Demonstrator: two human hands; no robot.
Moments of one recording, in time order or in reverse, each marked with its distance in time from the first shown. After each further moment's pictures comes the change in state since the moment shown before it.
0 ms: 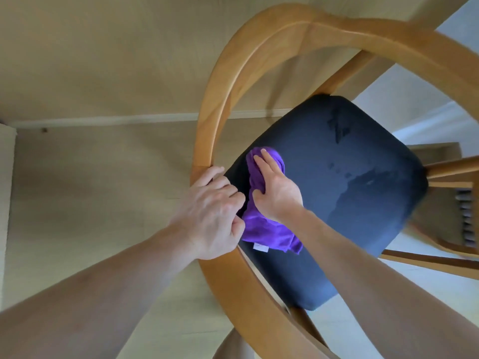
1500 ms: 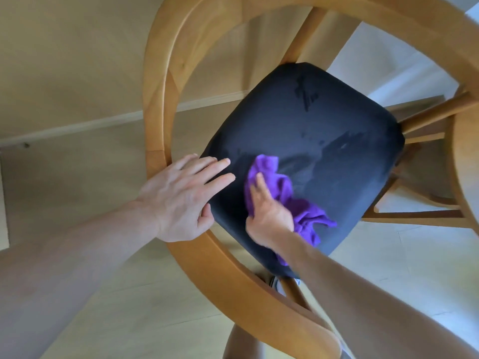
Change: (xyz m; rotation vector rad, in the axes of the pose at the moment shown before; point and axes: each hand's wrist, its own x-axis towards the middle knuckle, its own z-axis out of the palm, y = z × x) left_hand 0.012 0.010 -0.013 0.262 -0.307 0.234; right_hand -0.093 0.041 0.035 -0.092 -0.193 0.257
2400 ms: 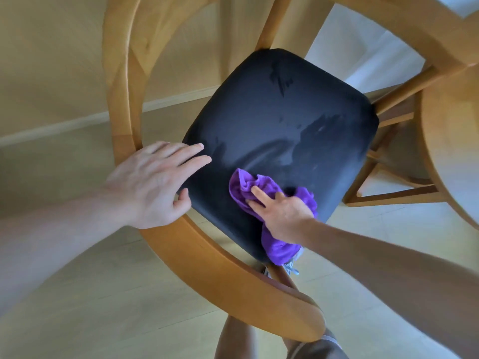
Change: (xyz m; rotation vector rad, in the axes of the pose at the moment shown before) left_hand 0.000 0.004 0.001 -0.013 -0.020 -0.059; right_hand -0.019 0.080 0.004 -0.630 -0.032 -0.371
